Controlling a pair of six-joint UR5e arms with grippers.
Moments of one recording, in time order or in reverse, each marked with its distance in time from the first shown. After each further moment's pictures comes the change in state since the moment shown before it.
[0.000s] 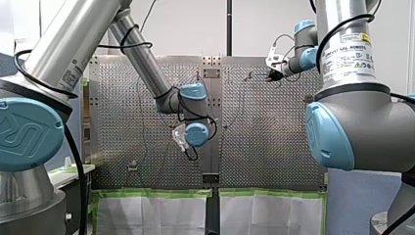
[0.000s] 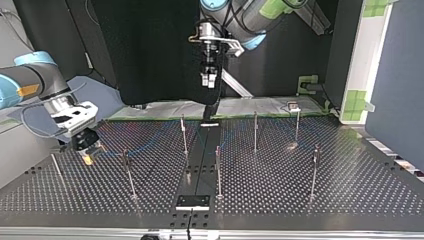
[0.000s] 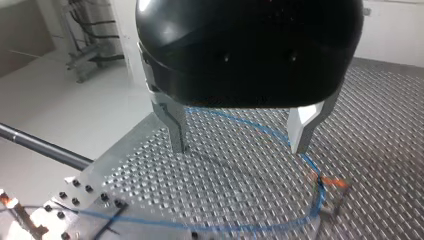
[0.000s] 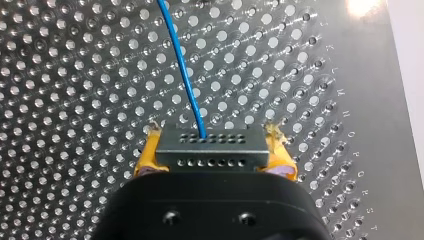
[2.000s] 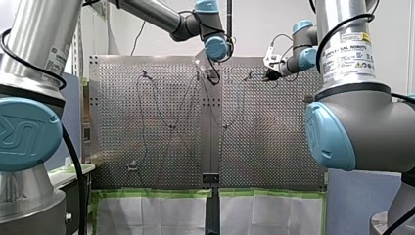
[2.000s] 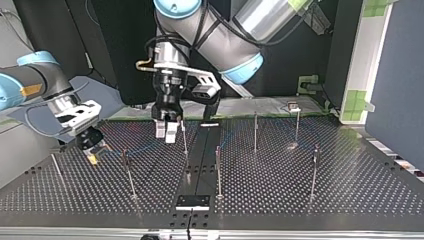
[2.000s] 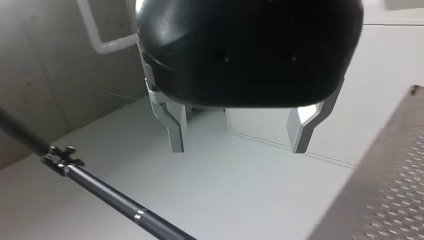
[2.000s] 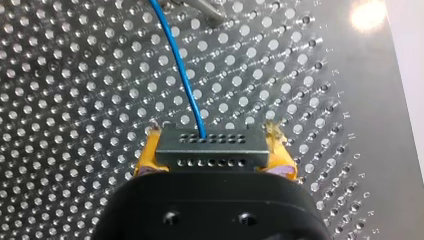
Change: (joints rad) left arm -0.020 0.198 0.559 -0.542 0.058 -0.064; right arm 0.014 0.000 0.000 0.001 -0.021 0.000
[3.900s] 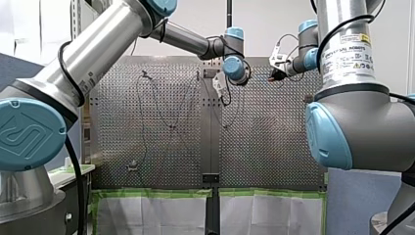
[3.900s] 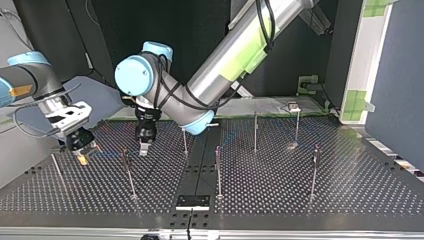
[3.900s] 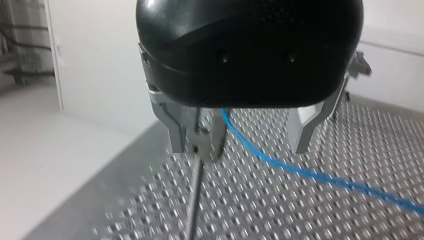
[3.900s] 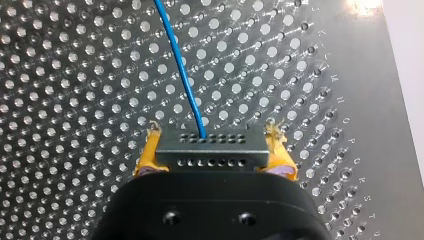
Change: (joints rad) left arm 0.025 -0.390 0.500 -0.499 0.173 0.039; right arm -0.044 0.000 -0.001 -0.004 -0.022 0.019
